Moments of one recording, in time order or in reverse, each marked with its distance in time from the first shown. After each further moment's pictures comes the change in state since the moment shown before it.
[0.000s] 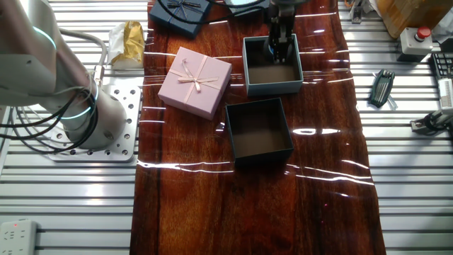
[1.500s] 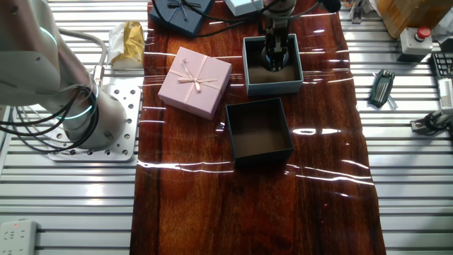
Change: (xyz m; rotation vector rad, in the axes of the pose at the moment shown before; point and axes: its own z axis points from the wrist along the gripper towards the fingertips) arm 0.003 -0.002 0.035 0.011 -0.022 0.009
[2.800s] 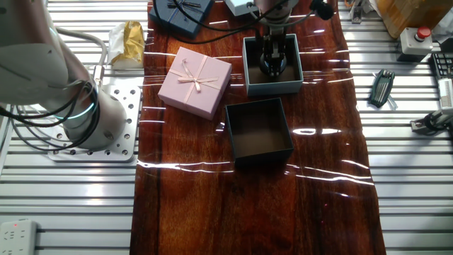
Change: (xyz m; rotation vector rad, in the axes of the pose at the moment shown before) arm 0.003 0.000 0.025 0.021 -0.013 -0.007
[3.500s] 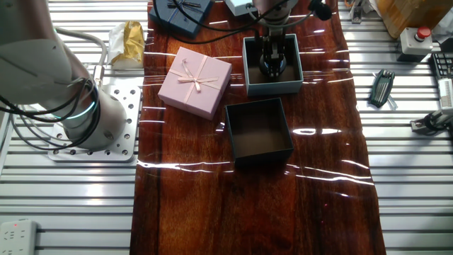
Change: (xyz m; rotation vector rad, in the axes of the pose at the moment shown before) arm 0.000 -0.001 0.007 0.008 -0.004 -0.004
